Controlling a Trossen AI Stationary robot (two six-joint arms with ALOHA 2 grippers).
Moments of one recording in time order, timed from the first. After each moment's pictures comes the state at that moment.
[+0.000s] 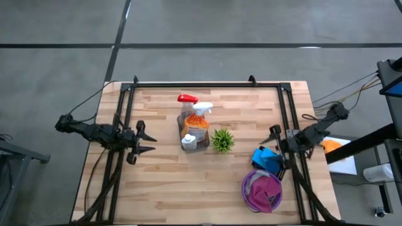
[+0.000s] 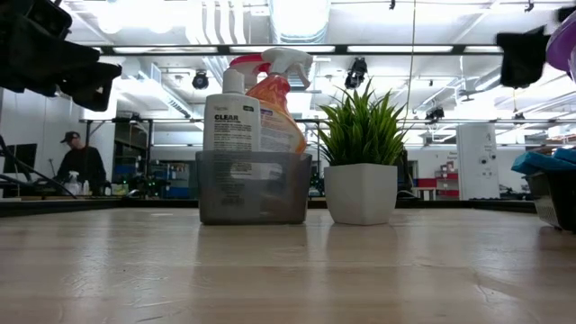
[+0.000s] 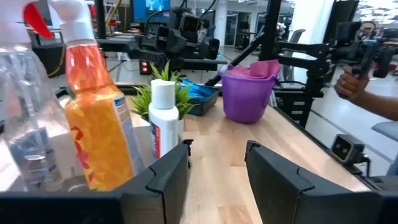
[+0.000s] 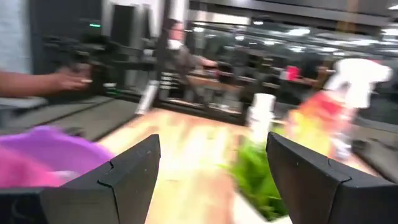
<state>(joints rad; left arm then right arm) -0.33 0.00 0.06 -0.13 -0.18 -0.07 0.65 0.00 0.01 0.07 0.40 -0.14</state>
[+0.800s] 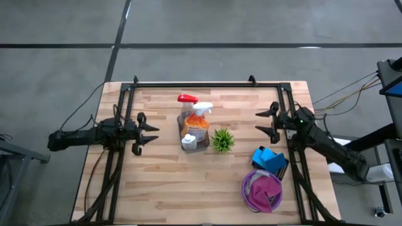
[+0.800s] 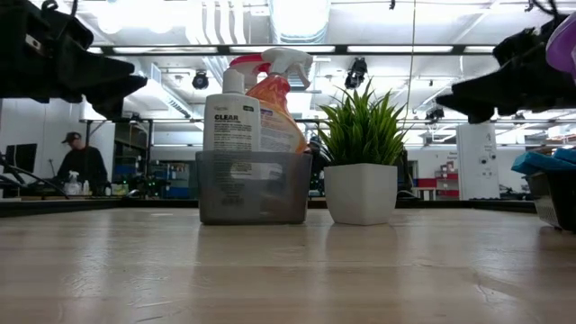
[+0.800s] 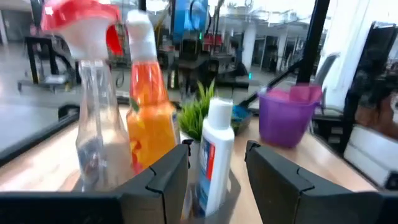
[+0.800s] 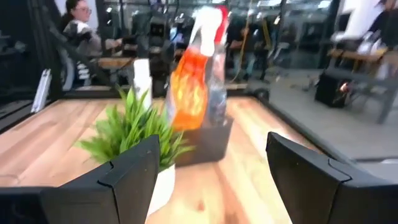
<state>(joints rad) 0.06 0.00 0.02 -0.02 0.07 -0.08 -0.67 0.07 0.01 0.06 -0.57 0.00</state>
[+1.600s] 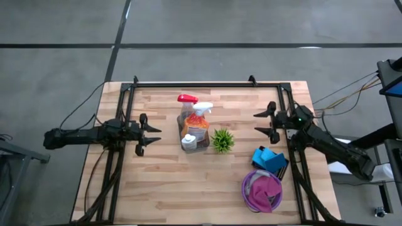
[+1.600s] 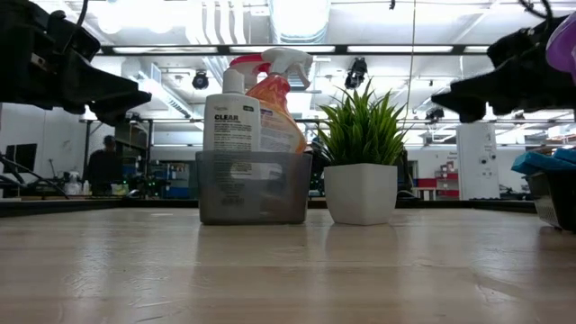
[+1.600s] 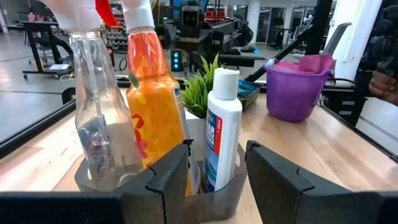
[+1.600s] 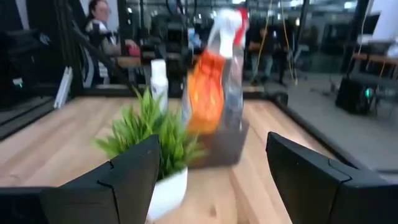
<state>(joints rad) 0.06 0.11 0.00 0.02 0.06 -0.03 -0.69 0.24 0.01 0.22 -0.67 -0.02</state>
